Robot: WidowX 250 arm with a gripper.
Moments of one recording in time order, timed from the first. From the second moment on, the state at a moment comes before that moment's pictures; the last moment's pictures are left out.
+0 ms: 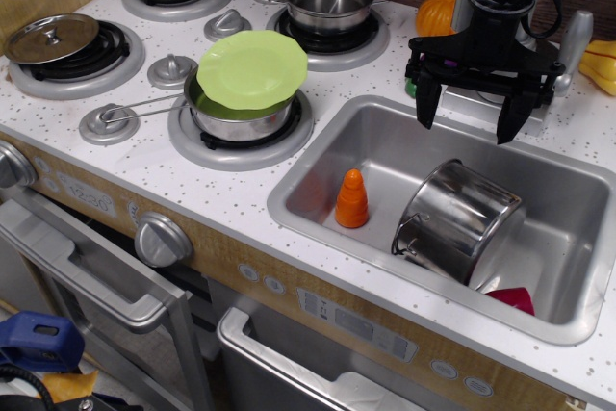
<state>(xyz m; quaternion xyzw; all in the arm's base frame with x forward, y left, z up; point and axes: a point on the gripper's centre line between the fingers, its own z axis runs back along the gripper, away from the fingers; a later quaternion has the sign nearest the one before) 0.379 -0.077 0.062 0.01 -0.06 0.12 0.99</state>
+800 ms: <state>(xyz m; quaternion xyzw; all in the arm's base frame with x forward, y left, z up) 0.365 -0.067 0.023 -0.01 -0.03 0.13 0.99</state>
